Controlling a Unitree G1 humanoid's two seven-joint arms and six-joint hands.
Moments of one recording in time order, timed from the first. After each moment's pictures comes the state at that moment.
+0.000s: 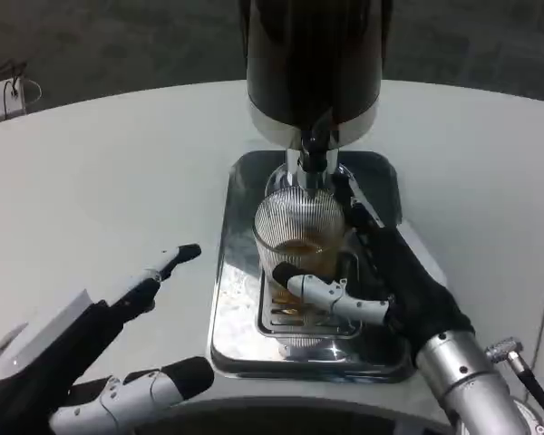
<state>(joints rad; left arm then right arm) 0.15 0.58 0.26 -0.50 0.13 -0.14 -0.44 -0.42 -0.09 0.12 -0.01 -0.24 0.10 0.07</state>
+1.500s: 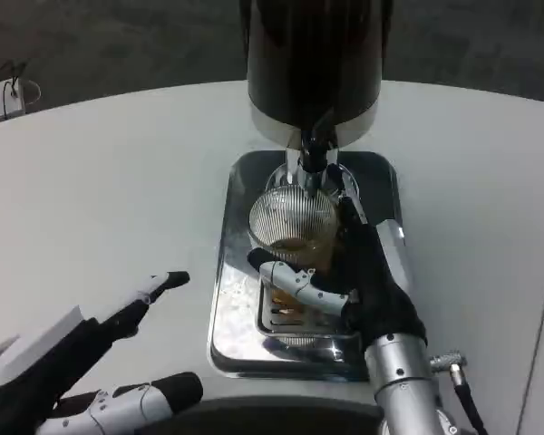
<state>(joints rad) 0.19 0.64 0.29 -0.53 0.13 -0.07 -0.48 -0.51 0.06 0.19 0.24 -0.35 -0.01 -0.27</state>
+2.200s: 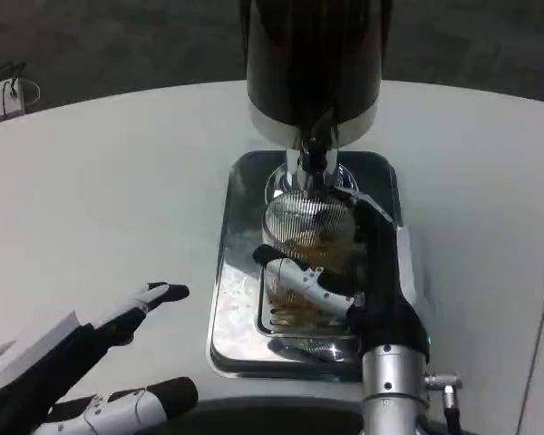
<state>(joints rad) 0.20 0.65 0.31 -0.53 0.12 -0.06 -0.50 -0.50 0.10 0.22 0.31 -0.45 -0.06 -0.56</state>
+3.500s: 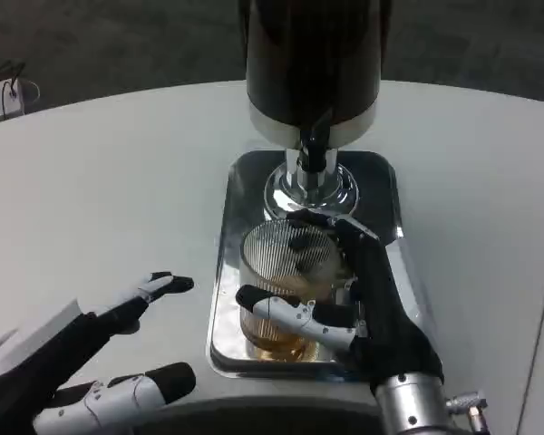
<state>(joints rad) 0.14 0.65 0.29 -0.45 0.09 -0.10 -0.50 -0.29 0.06 0.27 -0.04 -0.48 0.02 -0.27</state>
